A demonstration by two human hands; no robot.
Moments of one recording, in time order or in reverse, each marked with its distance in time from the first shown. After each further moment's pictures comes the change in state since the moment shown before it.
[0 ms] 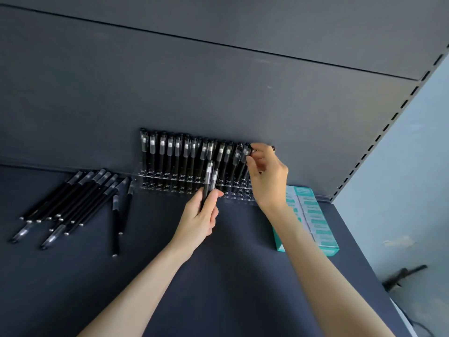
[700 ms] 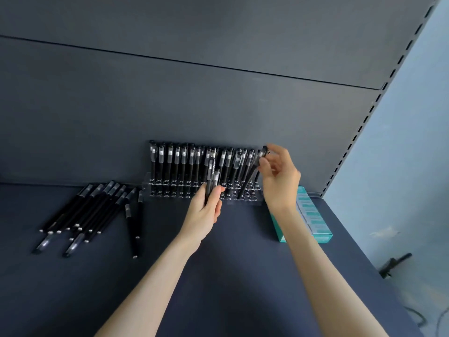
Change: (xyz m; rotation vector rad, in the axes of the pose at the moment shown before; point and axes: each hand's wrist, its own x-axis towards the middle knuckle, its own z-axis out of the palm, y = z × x) left_hand -0.005 0.024 -0.013 0.086 -0.049 0.064; right_hand -0.016 -0.043 -0.027 0.121 0.131 0.207
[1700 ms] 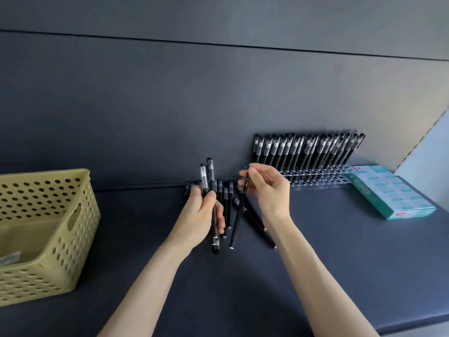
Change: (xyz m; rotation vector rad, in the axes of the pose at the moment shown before) left_hand -0.021 0.035 -0.271 0.150 -0.158 -0.079; right_hand -0.126 -0.101 0.225 0.487 -0.072 0.477
